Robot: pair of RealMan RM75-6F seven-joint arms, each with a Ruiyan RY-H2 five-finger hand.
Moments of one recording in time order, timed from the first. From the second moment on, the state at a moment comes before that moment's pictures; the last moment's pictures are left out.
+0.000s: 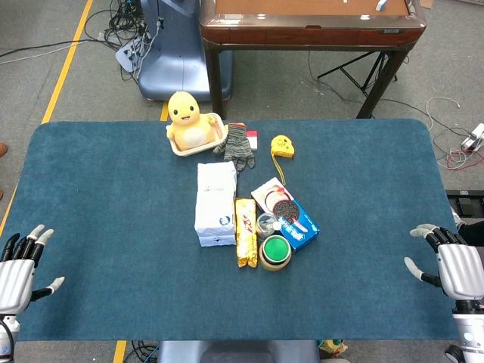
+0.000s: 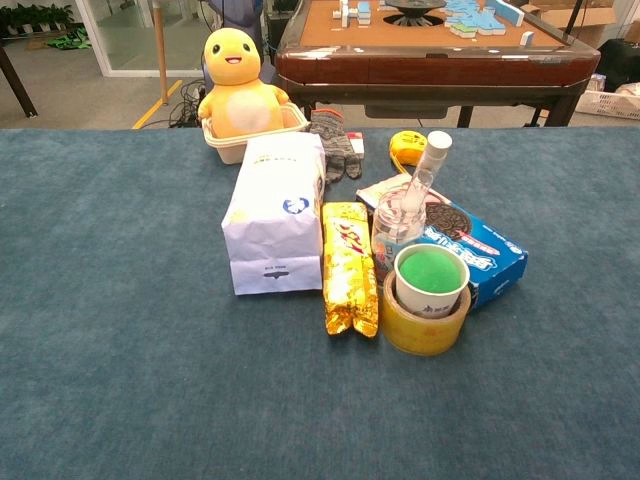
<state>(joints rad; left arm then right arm) -0.08 -1.16 -0.05 -1.61 1.47 1.50 0.14 0.06 -1.11 0.06 -1.63 -1.48 1.48 -0.01</state>
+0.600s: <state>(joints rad) -0.07 -1.15 -0.04 -1.62 1.47 1.50 0.14 0.15 -1.03 0.08 -1.74 -1.53 1.37 0.07</state>
